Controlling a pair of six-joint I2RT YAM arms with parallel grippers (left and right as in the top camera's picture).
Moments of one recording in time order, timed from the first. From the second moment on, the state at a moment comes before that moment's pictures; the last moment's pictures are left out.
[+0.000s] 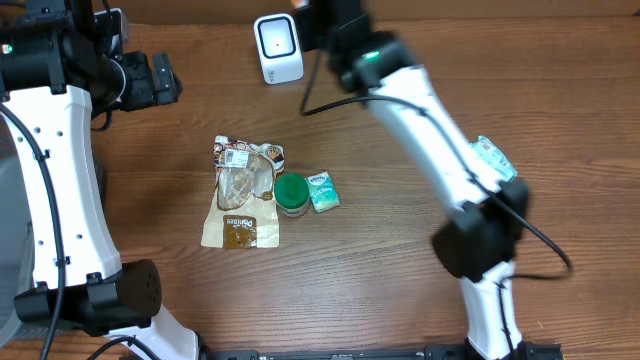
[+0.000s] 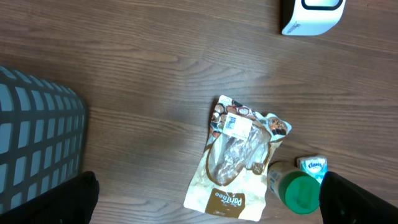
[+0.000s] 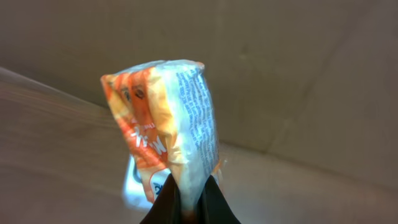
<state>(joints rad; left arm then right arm) 0.14 1.84 2.26 -1.56 0.07 -0.10 0.57 2.25 2.25 -0.47 0.33 0.02</state>
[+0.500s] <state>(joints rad) 0.14 1.84 2.26 -1.56 0.07 -0.10 0.62 2.60 2.25 0.00 0.53 -0.61</state>
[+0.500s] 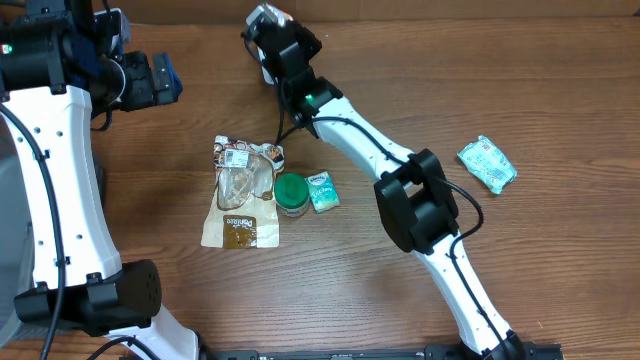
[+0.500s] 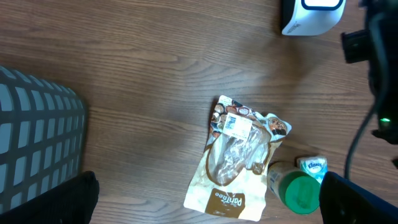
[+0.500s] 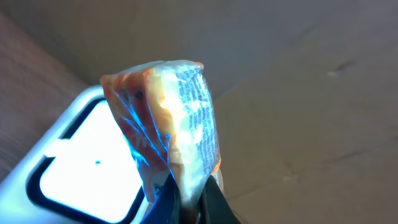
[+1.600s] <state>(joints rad) 0.14 1.84 2.26 -1.56 0.07 -0.10 0.57 2.45 2.23 -0.32 0.31 -0.36</state>
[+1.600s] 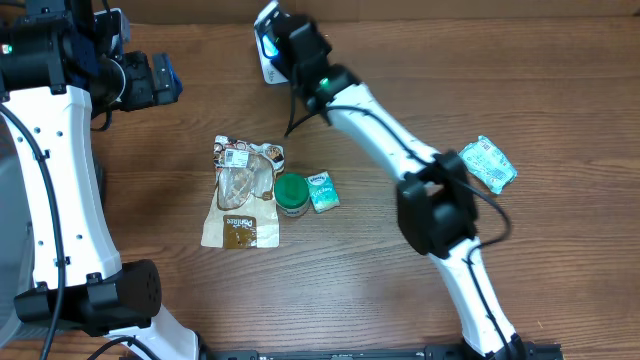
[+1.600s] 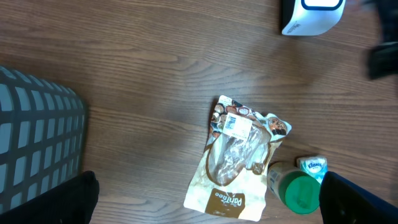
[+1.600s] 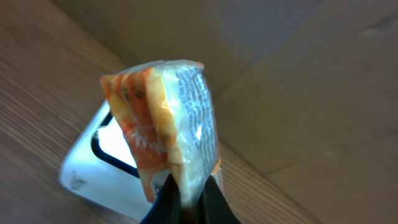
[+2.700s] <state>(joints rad) 0.14 1.84 2.26 -1.56 0.07 -0.10 -0.06 2.03 1.84 -1.29 -0.21 0.32</state>
